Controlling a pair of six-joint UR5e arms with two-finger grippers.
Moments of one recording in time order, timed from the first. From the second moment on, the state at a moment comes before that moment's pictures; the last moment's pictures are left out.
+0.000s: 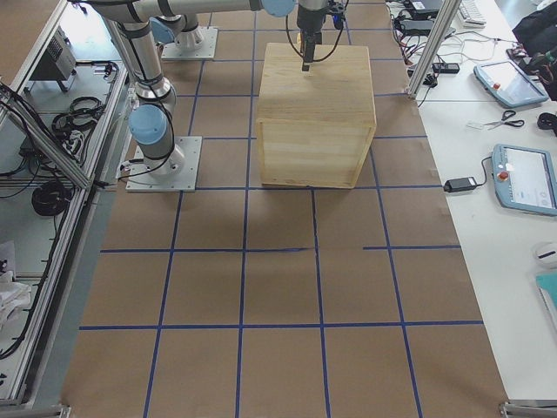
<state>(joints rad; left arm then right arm) -1.96 -1.95 -1.45 -1.10 1.41 -0.44 1.60 -1.49 1.43 -1.47 -1.61 0.02</state>
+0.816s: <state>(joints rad) -1.93 -1.94 -1.45 -1.11 1.43 -0.41 1.60 -1.49 1.43 -1.47 -1.61 0.02</state>
